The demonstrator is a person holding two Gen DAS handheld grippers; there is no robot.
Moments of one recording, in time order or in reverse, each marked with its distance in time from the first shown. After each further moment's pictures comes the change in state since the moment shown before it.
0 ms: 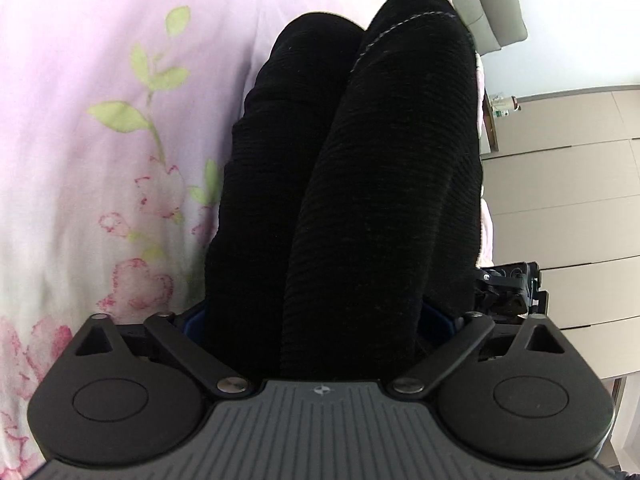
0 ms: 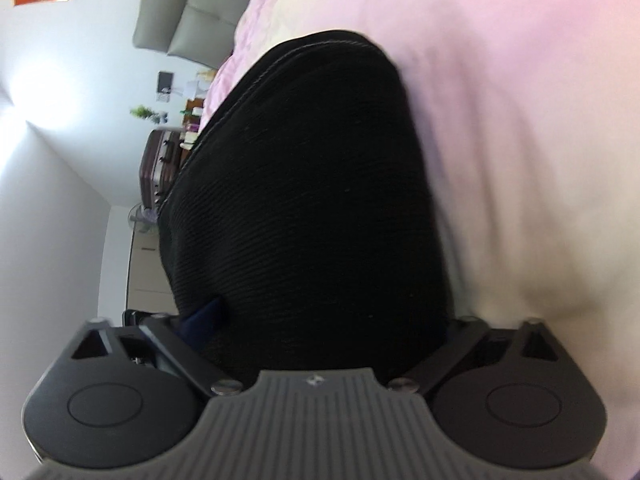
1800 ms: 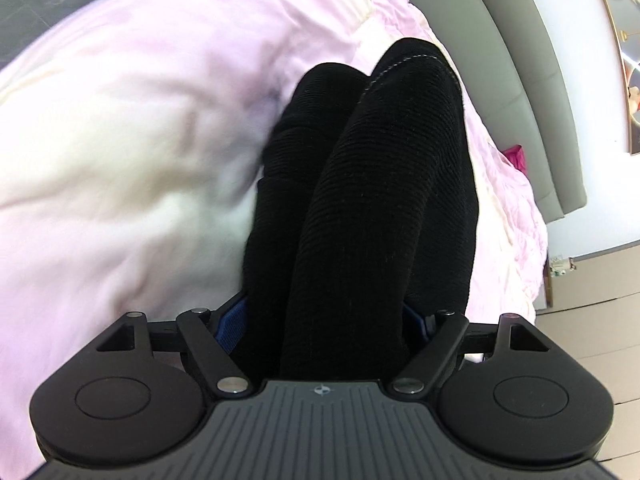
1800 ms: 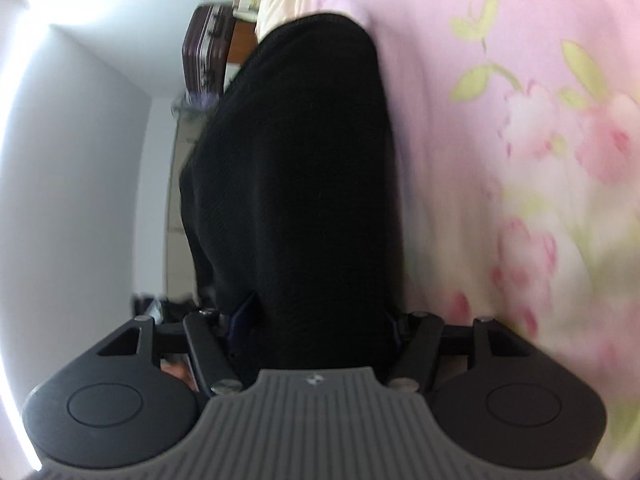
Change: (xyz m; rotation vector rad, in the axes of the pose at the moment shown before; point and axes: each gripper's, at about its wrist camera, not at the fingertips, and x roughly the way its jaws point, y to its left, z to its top) left arm -0.298 0.118 -0.097 -0.228 -0.436 0.228; right arm 0.235 0.134 -0.110 -0.106 0.345 0.119
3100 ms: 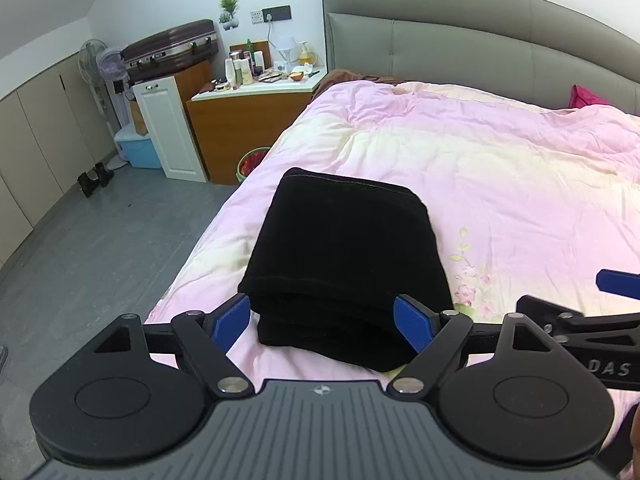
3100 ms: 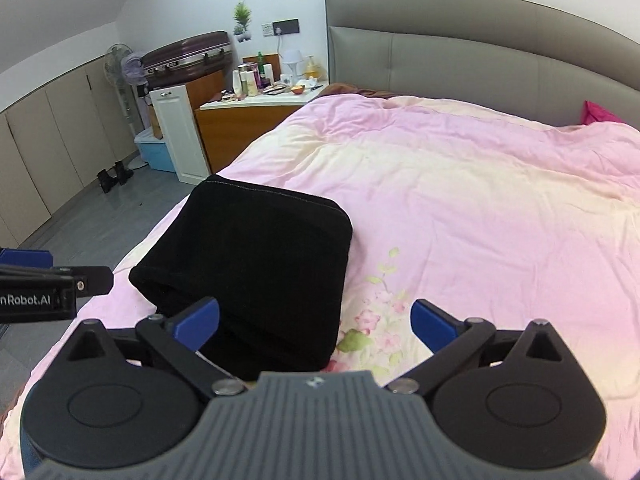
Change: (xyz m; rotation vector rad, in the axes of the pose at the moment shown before) left arm -0.078 -0.288 -0.214 0.503 -0.433 0.733; right arm -0.129 0.277 -0.178 -0.734 -0.425 -0.815
